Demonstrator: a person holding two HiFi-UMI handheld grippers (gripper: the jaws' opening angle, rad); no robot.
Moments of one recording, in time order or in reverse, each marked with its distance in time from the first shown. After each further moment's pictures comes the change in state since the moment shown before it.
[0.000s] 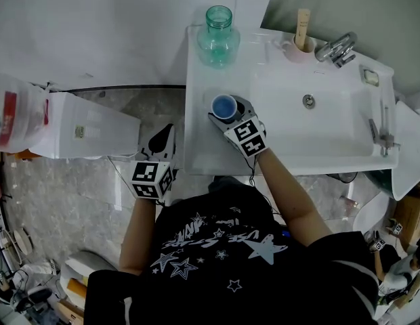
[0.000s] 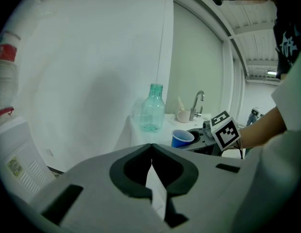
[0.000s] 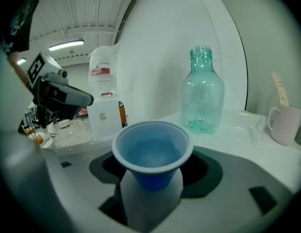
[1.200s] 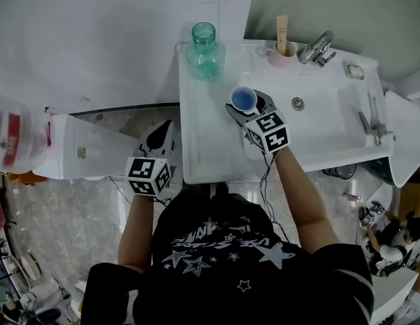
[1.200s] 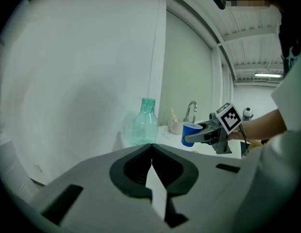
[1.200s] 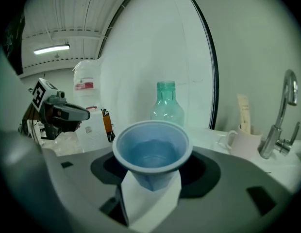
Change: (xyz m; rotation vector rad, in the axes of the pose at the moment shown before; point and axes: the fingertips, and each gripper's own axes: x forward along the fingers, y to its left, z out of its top) left arm 0.014 -0.009 0.060 0.059 -0.086 -0.105; right arm -0.080 -0.069 0.051 0.084 -0.029 -0.156
